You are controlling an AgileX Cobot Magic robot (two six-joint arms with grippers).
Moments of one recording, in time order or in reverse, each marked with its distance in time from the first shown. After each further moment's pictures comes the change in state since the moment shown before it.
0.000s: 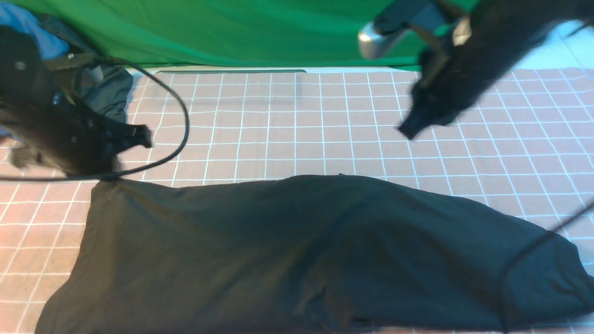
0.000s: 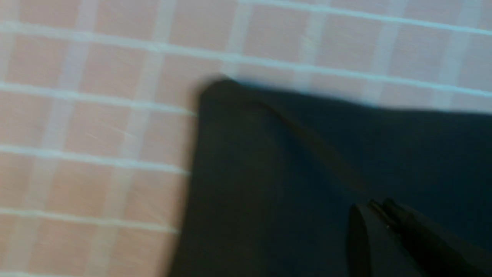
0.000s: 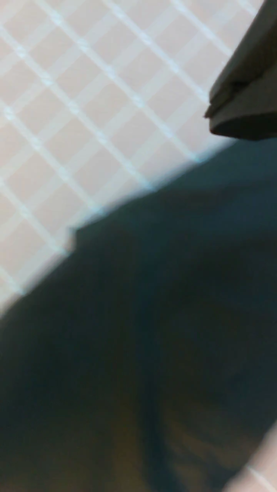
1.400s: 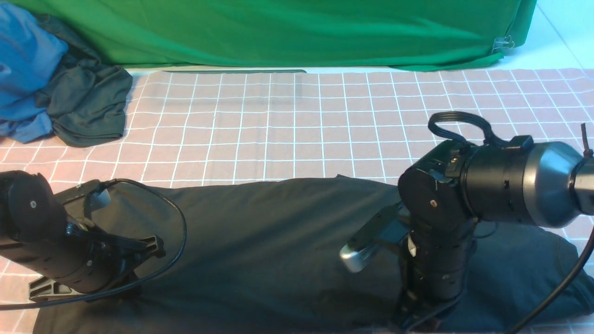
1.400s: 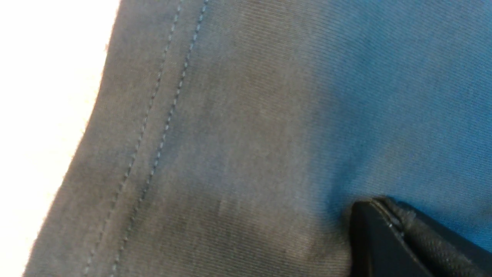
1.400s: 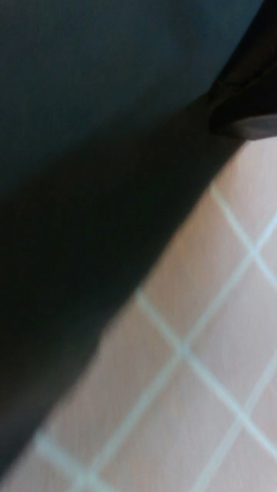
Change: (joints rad) right arm 0.204 0.159 0.473 -0.038 -0.107 0.267; left arm 0.000 -0.029 0.435 -0.056 -0.230 -0.090
